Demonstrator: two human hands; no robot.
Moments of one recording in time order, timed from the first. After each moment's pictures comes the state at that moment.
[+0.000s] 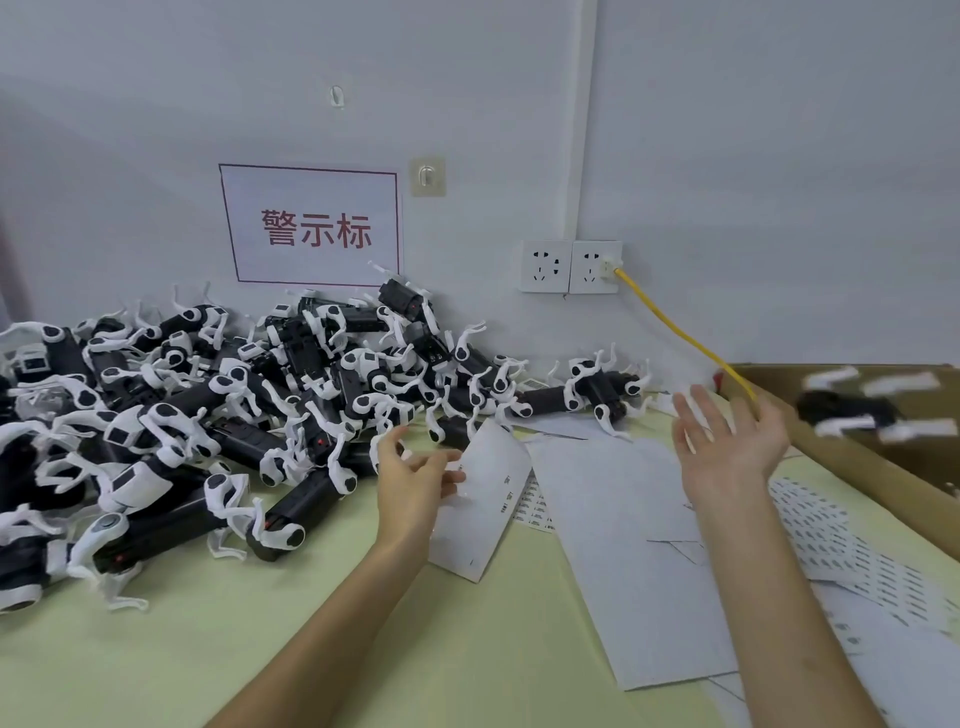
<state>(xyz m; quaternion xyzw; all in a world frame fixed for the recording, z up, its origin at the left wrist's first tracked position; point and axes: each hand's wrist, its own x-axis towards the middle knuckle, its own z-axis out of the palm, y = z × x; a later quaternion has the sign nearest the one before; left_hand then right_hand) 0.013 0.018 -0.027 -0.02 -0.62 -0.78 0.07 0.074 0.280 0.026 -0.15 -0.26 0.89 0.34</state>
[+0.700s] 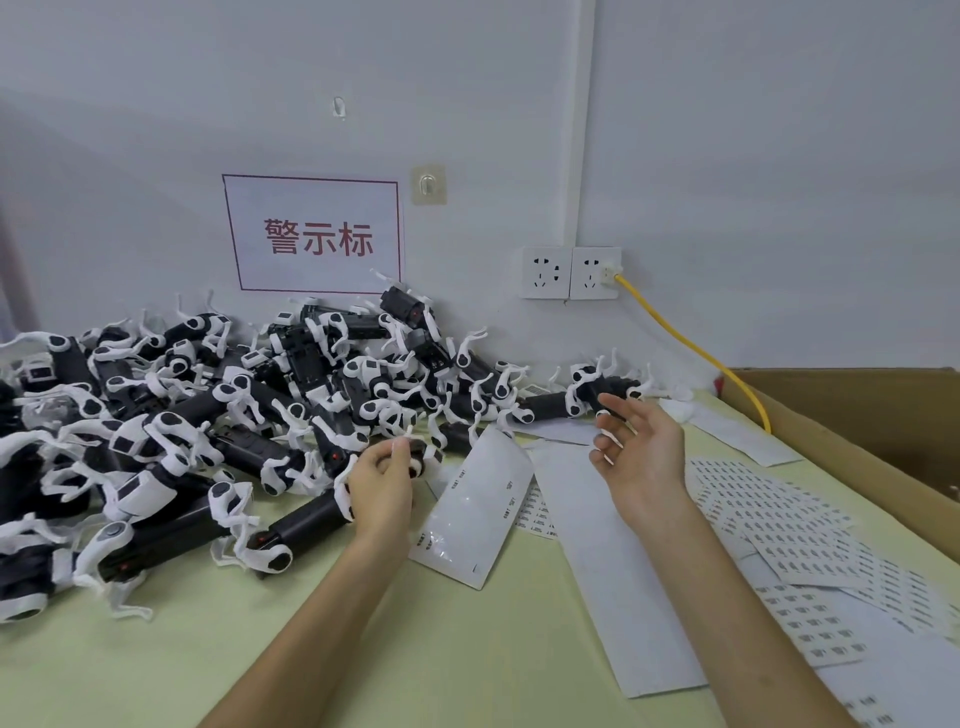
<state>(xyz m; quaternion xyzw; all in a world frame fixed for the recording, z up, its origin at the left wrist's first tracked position) -0.004 0.000 -0.027 0.06 -0.64 -0.76 0.11 0.061 0.218 0.022 -0.13 -0.42 0.87 0.21</state>
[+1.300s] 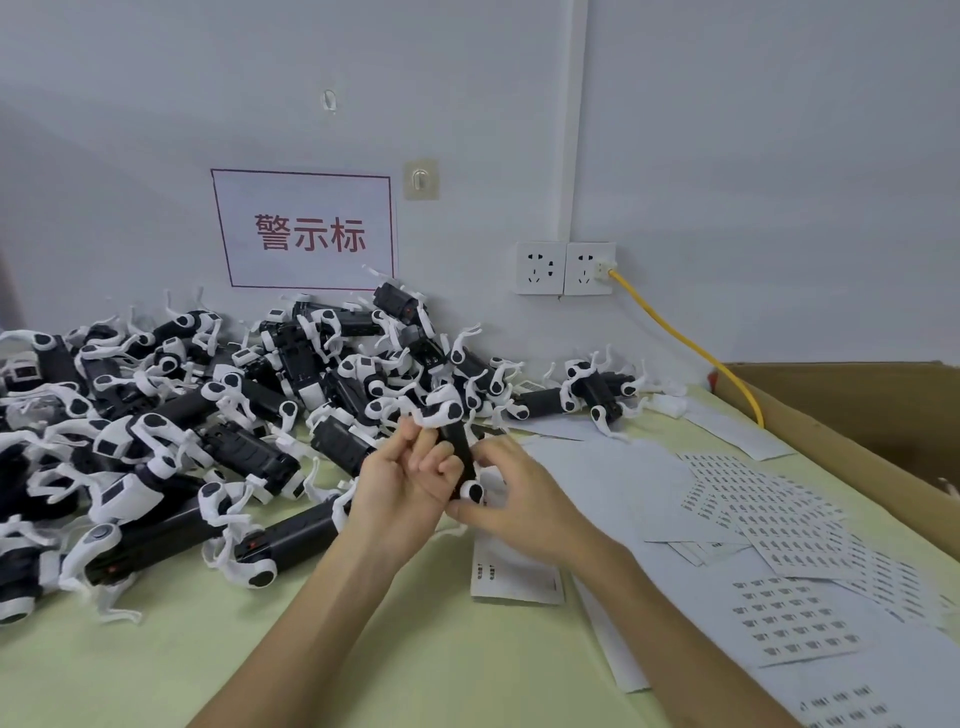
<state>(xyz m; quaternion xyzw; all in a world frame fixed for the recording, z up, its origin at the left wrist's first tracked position) 0.019 0.004 -0.001 -0.11 -0.21 -0.95 -0.19 0.050 0.156 -0.023 0.14 -0.89 0.40 0.16</state>
